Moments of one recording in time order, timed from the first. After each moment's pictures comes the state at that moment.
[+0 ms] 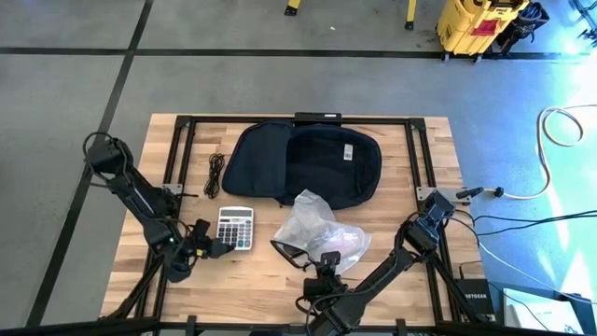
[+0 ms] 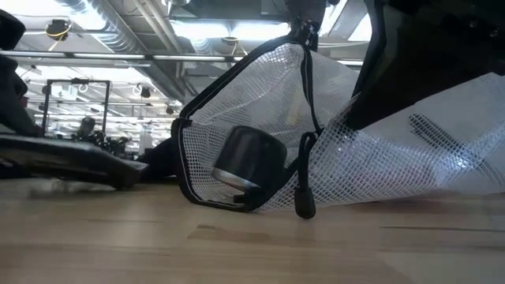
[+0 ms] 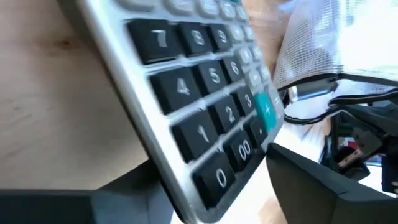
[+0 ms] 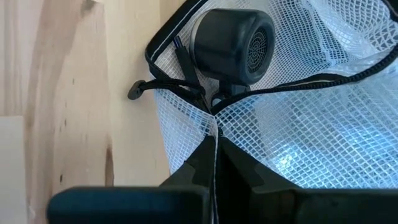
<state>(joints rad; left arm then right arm) -1.04 1.34 0.35 0.00 -0.89 -2.22 0.73 2.43 2.05 -1.41 0.77 0.78</state>
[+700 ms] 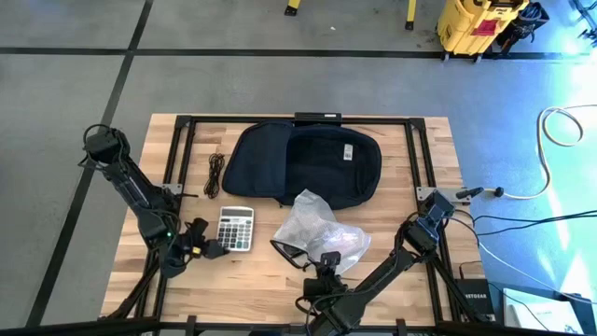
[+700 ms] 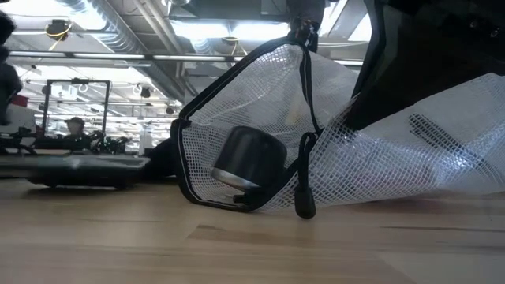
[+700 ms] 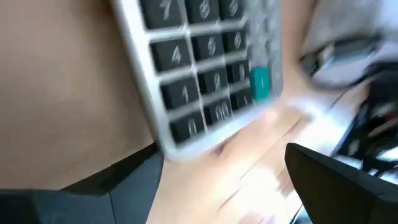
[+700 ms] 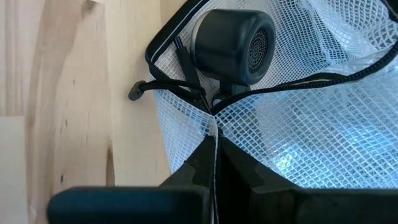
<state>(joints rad) -1.06 1.20 0.35 -0.15 -0.66 -2.20 0.73 2.43 2.05 -1.41 0.77 0.78</state>
